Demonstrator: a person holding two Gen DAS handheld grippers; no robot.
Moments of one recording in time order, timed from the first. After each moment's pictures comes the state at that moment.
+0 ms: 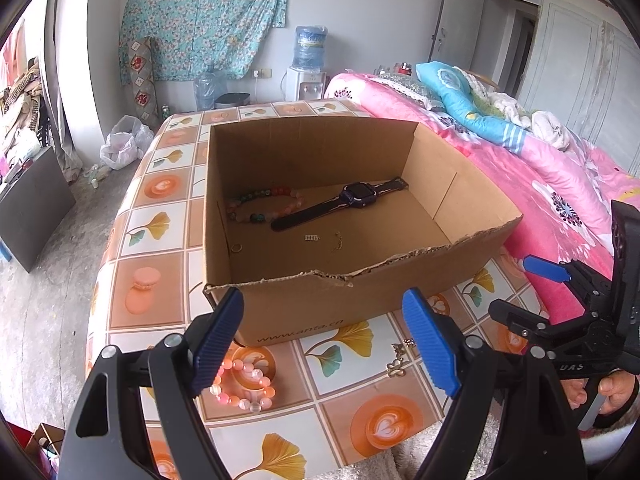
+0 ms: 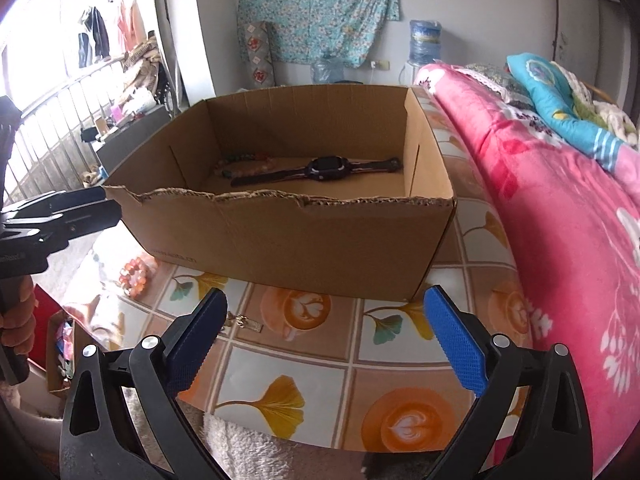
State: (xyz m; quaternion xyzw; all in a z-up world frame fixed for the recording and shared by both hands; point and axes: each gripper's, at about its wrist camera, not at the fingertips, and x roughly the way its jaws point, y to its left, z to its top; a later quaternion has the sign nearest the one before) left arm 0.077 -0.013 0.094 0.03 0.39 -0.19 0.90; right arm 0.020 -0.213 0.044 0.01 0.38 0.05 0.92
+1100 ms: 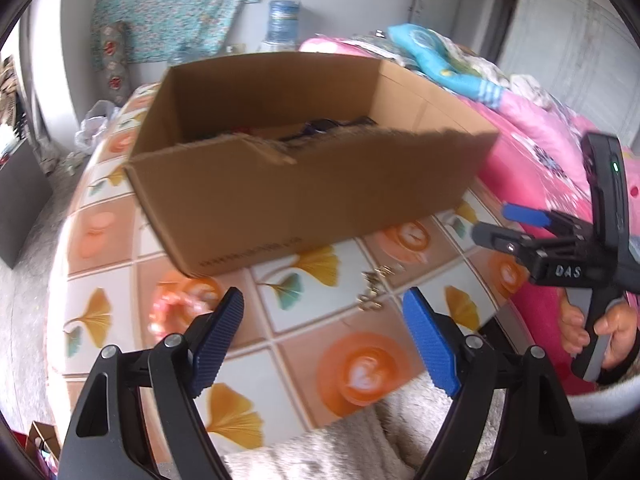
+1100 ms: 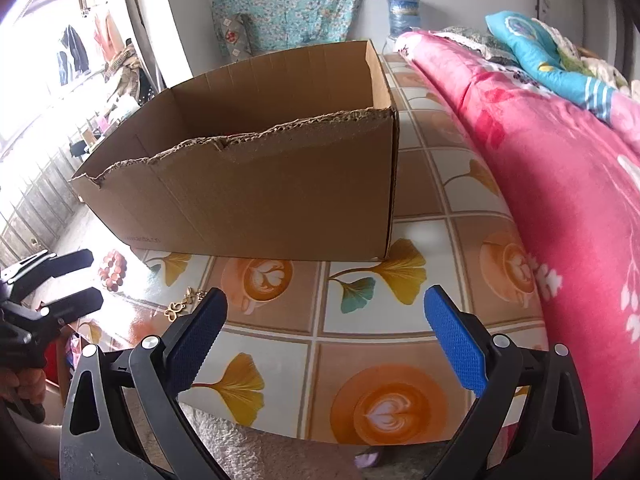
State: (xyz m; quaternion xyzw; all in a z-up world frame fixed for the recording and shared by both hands) left arm 0.039 -0.030 0.038 0.05 0.43 -0.24 0.87; right arm 0.015 -0.239 0.014 0.07 0.40 0.06 0.91
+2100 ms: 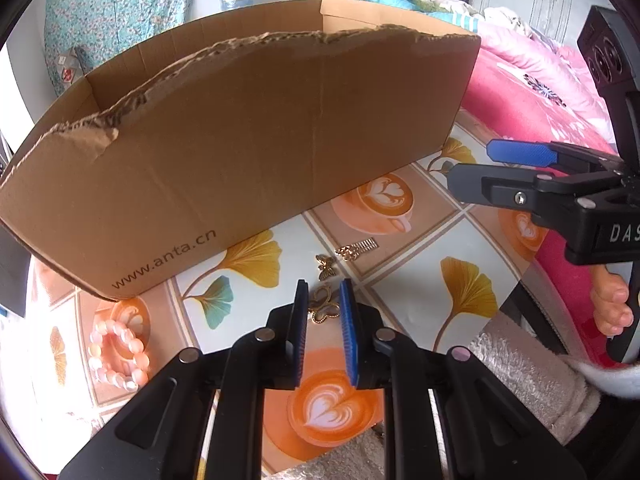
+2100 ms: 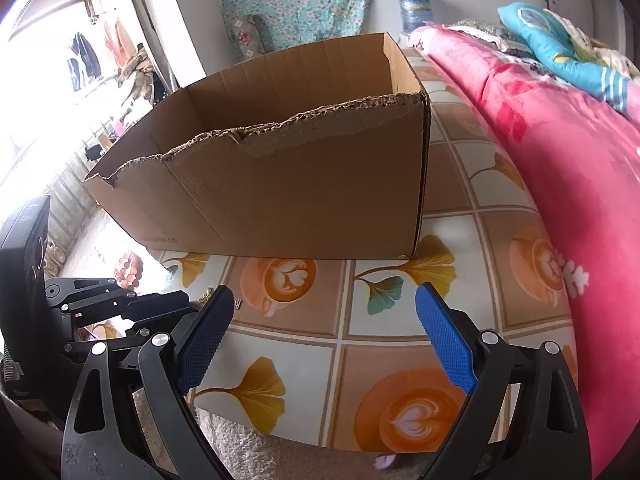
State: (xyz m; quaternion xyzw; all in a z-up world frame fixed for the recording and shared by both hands) left arm 0.053 -0.095 -0.001 0.14 0.46 -0.26 0.84; right arm 0.023 -0.240 0.011 0.09 0.40 0.08 0.91
